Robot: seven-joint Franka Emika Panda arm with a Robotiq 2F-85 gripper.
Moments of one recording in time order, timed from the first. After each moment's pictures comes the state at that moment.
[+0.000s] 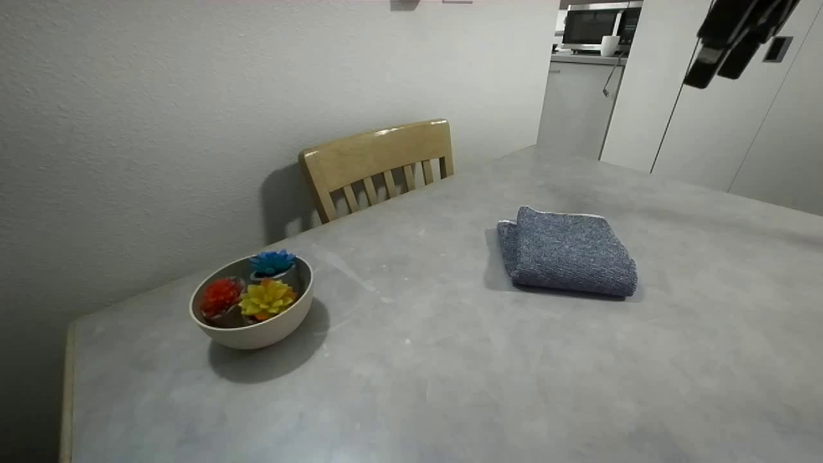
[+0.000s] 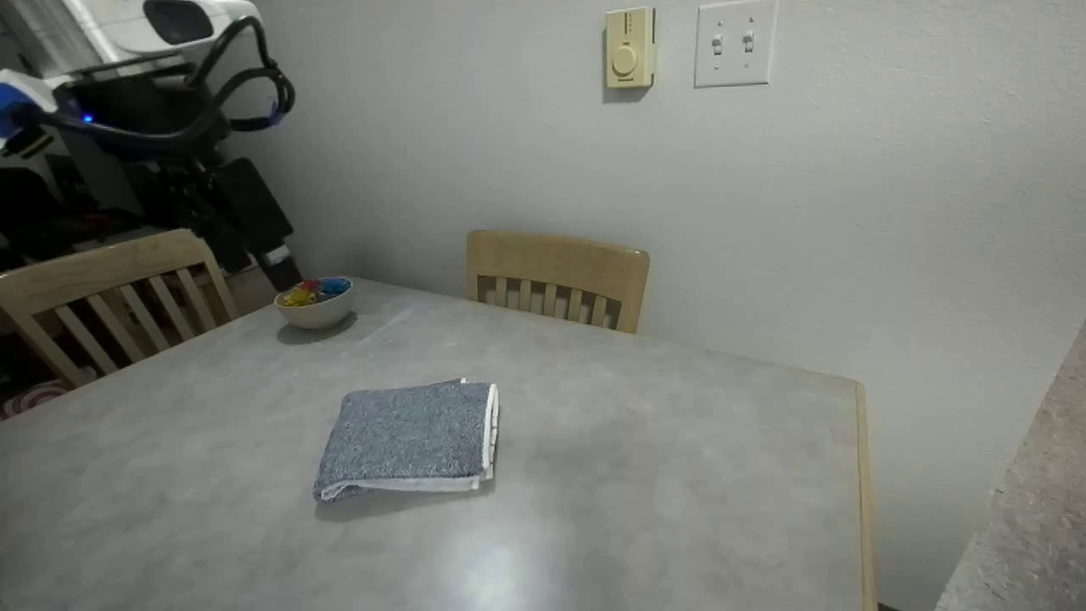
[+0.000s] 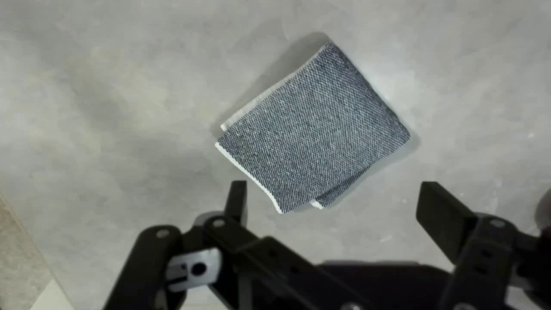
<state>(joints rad) -0.06 -0.33 -0.06 -2.48 -0.04 2.35 -0.03</state>
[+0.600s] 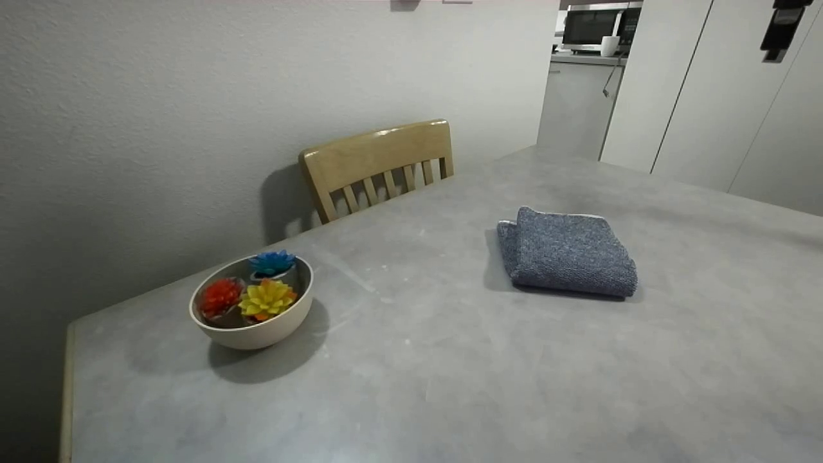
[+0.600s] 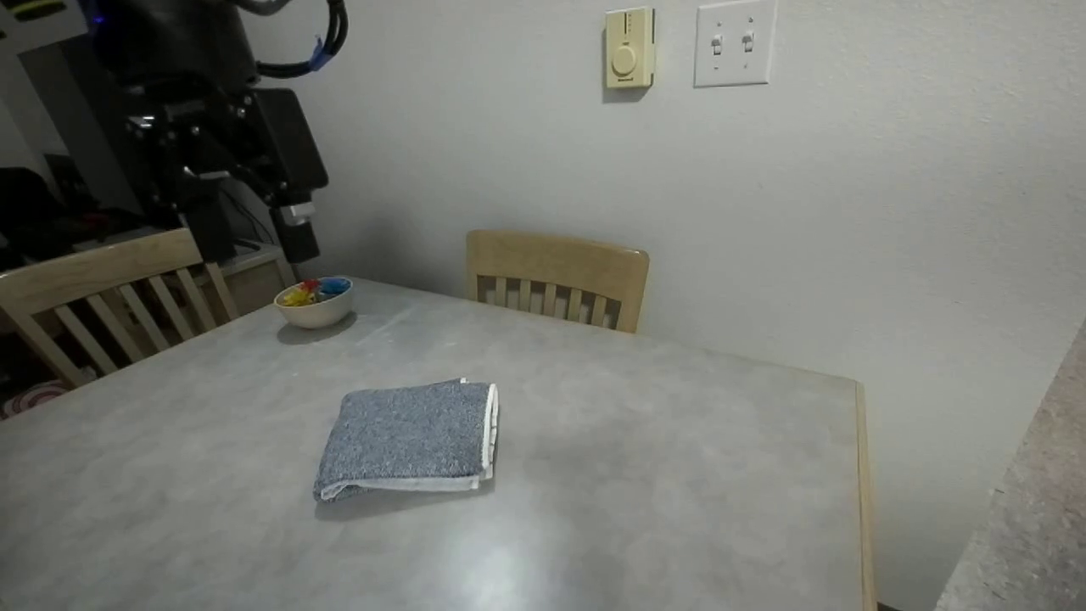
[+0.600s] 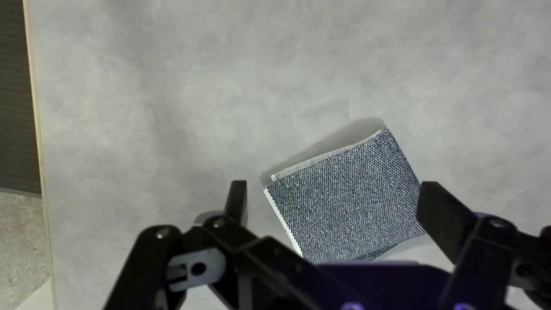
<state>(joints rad) -0.08 -0.28 -0.14 -2.28 -0.15 2.00 -0.29</state>
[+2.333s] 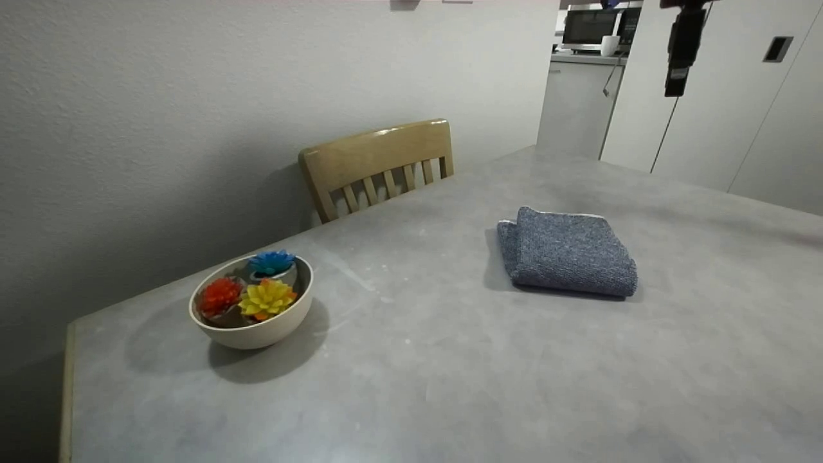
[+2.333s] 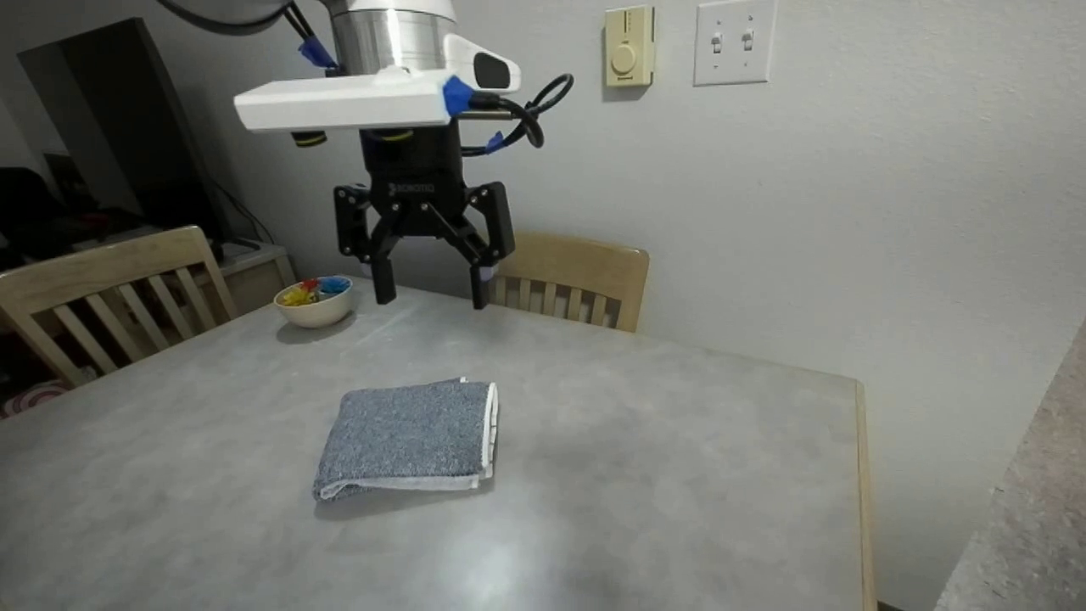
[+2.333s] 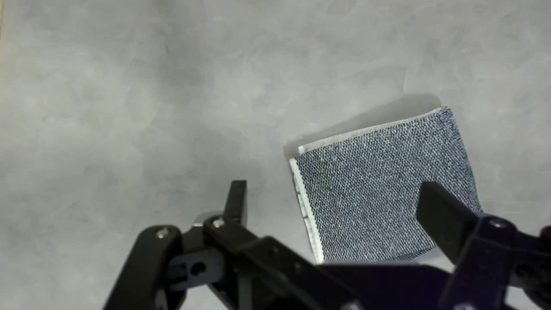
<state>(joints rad) -0.12 0.18 -0.20 -1.91 -0.04 2.00 -0.62</state>
